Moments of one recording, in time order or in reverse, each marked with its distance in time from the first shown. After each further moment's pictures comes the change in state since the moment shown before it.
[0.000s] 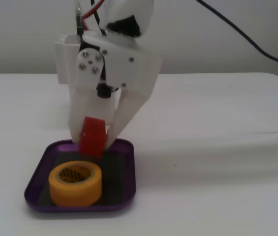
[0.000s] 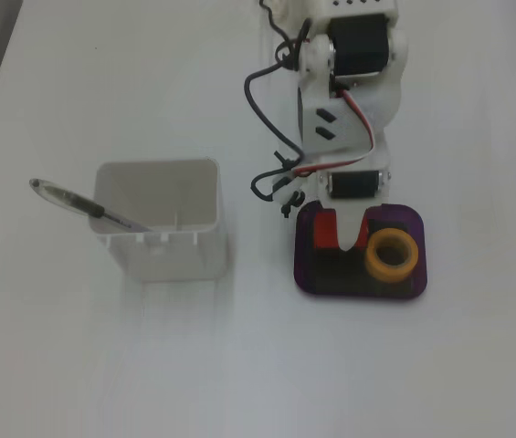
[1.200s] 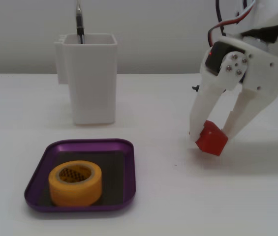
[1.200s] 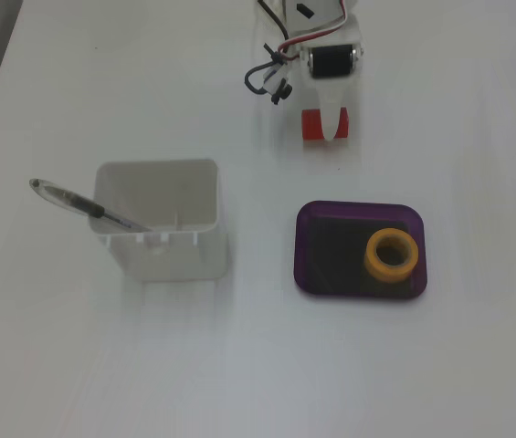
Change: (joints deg) arm -0.8 56.2 75.9 -21.4 0.2
